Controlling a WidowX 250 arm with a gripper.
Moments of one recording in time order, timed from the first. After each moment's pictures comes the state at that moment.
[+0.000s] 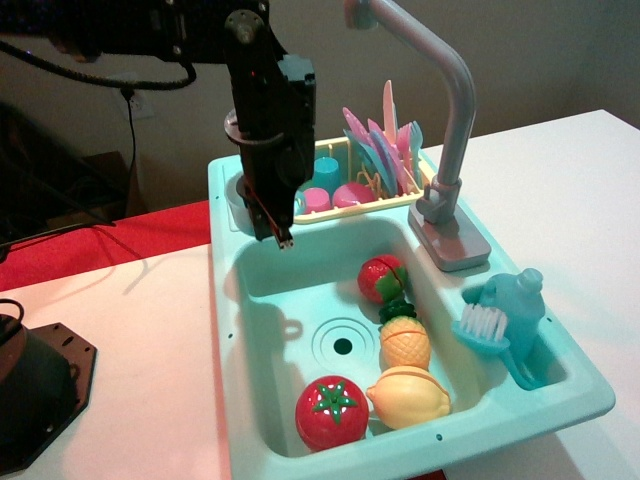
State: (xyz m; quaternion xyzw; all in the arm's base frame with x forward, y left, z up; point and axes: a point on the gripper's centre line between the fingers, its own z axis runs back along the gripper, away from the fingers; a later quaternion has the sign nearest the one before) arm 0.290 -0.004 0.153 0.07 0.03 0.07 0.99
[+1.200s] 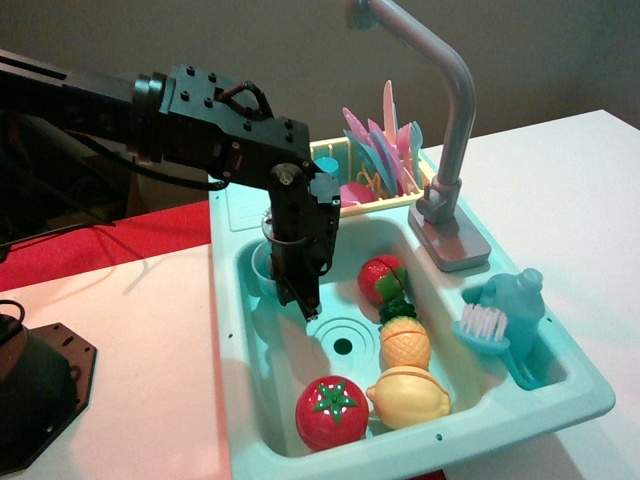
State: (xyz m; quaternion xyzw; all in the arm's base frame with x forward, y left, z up) arm 0.296 -0.005 0.080 0.08 0.04 0.10 0.99
